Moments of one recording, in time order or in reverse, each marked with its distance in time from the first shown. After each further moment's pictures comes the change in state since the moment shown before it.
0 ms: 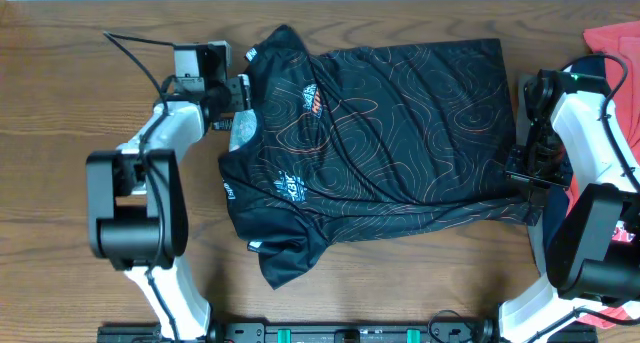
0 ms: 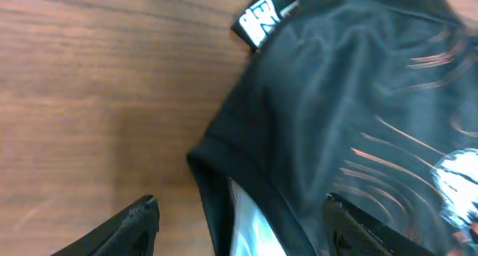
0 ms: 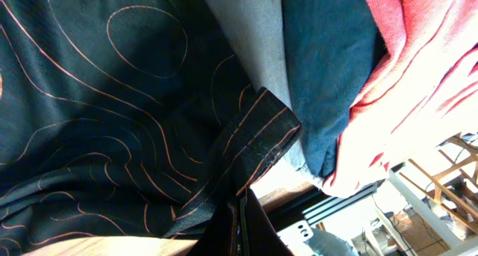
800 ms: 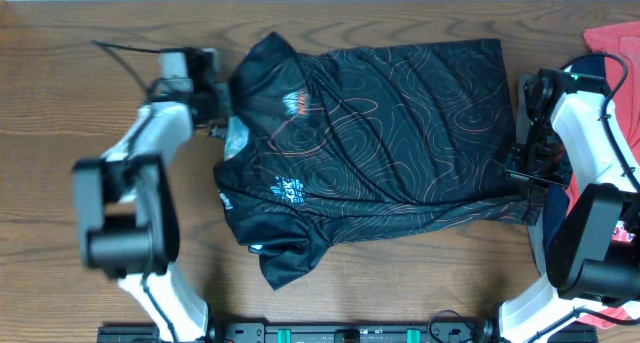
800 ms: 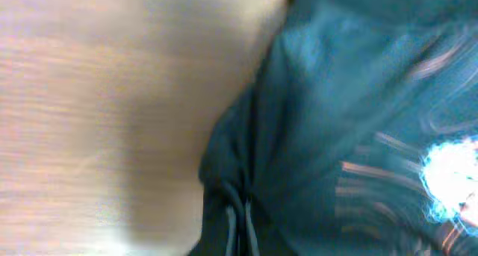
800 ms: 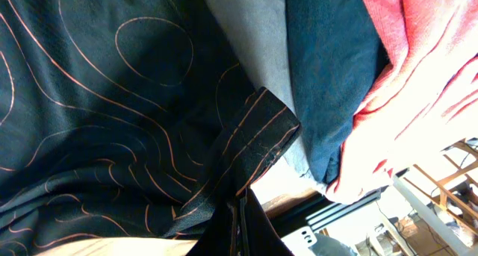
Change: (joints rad) left arm 0.082 -0.096 0.003 -0.228 -0.022 0.003; right arm 0.000 0.000 0.000 0.017 -0.004 0.000
